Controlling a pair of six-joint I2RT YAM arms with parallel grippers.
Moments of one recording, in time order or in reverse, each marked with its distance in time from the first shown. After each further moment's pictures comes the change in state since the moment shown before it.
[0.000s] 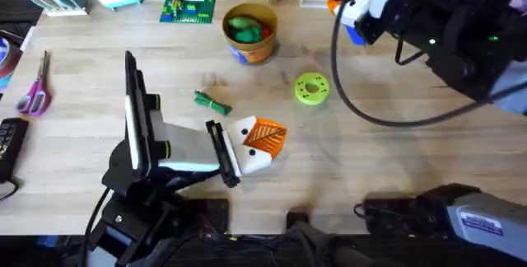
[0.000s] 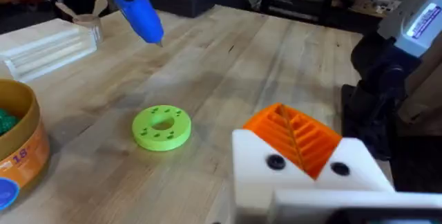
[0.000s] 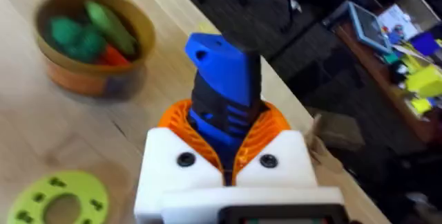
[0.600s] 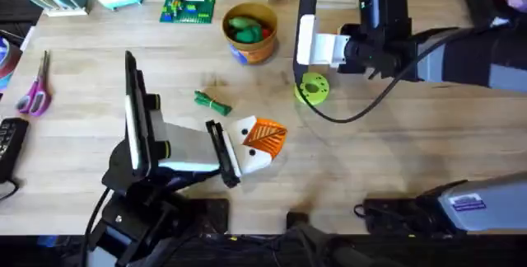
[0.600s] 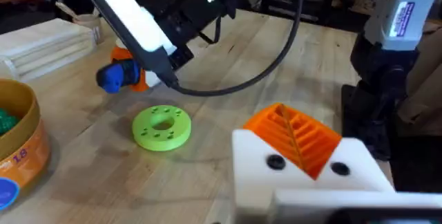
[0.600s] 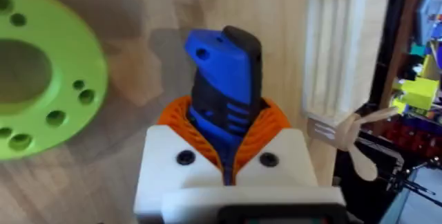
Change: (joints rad) left arm 0.000 0.000 0.000 0.000 0.000 0.000; right arm 0.037 0.382 0.050 -0.153 0.260 -0.600
